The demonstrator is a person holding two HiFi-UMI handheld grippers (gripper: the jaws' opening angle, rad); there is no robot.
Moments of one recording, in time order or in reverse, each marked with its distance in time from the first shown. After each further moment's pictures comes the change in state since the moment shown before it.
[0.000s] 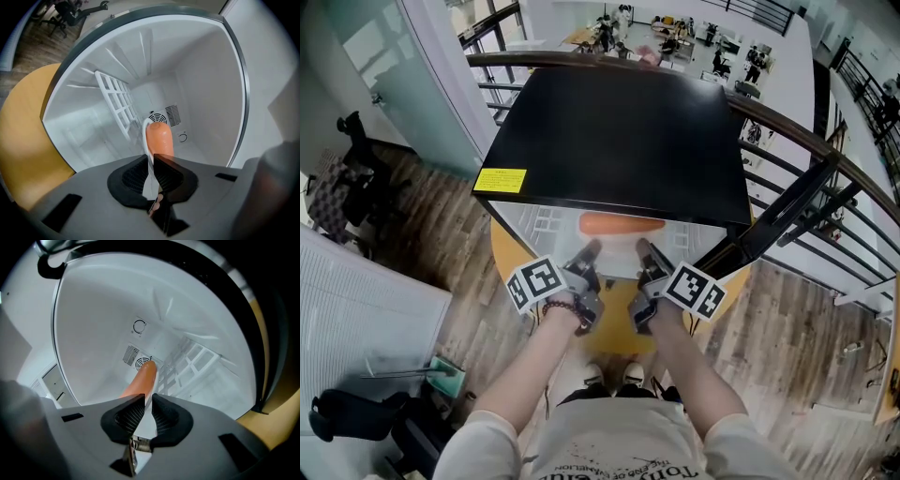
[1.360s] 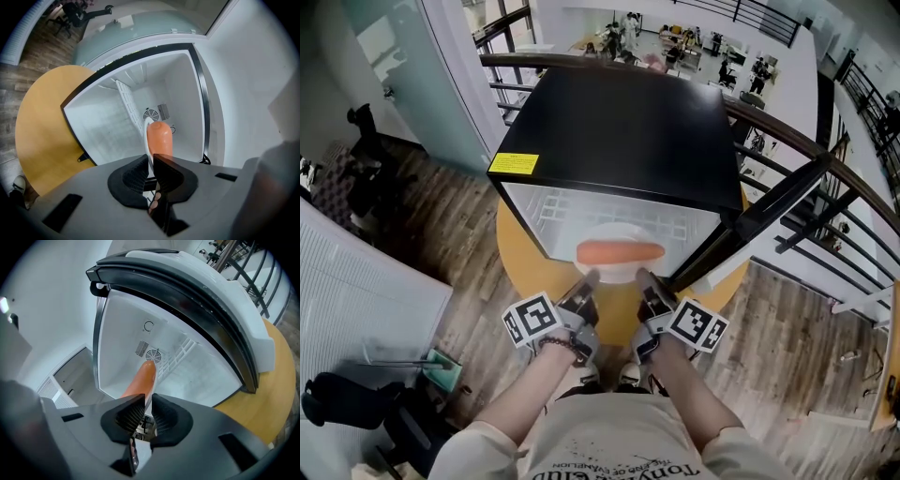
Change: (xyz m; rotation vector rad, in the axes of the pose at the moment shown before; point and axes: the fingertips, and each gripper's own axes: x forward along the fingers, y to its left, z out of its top) left arm -0.079 -0.012 -0.058 0.007 -0.031 -0.045; right arm -0.076 0.019 -0.048 0.002 0.049 0.076
